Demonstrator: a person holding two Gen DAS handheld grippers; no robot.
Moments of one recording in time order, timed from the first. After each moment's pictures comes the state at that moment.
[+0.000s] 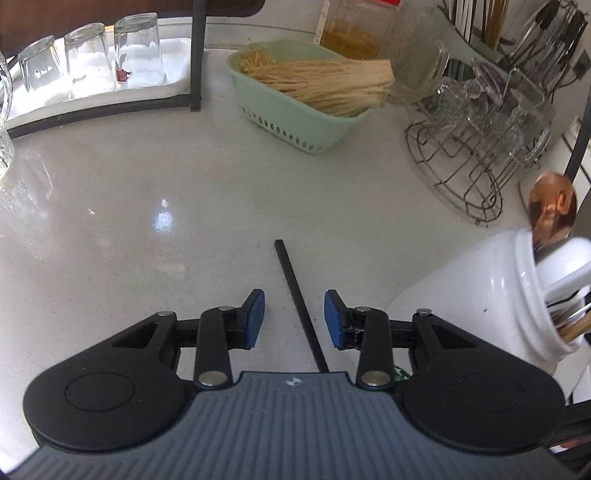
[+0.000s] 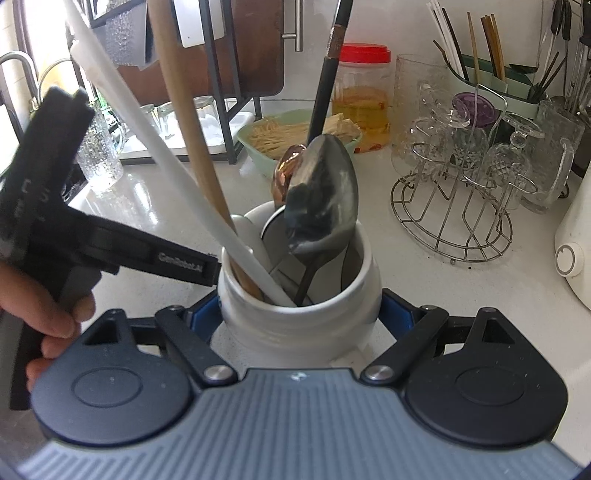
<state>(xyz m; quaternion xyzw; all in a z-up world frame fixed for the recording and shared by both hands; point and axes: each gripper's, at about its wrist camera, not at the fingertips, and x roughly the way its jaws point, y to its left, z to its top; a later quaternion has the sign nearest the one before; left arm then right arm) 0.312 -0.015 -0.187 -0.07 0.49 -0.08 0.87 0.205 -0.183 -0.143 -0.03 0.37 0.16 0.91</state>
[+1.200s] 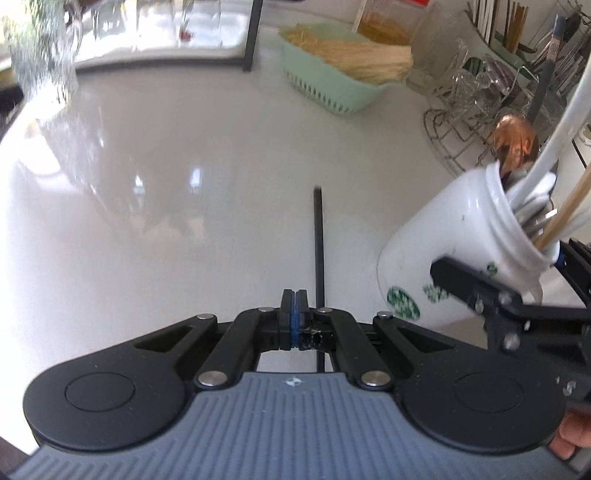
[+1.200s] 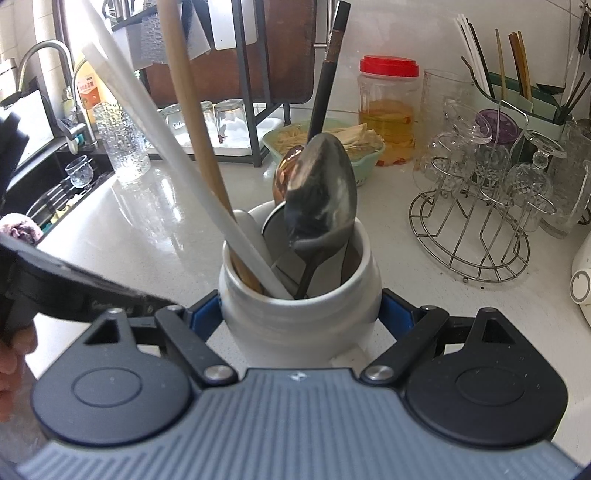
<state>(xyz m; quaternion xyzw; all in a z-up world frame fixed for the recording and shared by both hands) 0.241 -0.011 -0.176 -0.11 0.52 -0.02 0.85 0.207 -0.195 -0.148 -0.05 0.35 0.22 0.91</state>
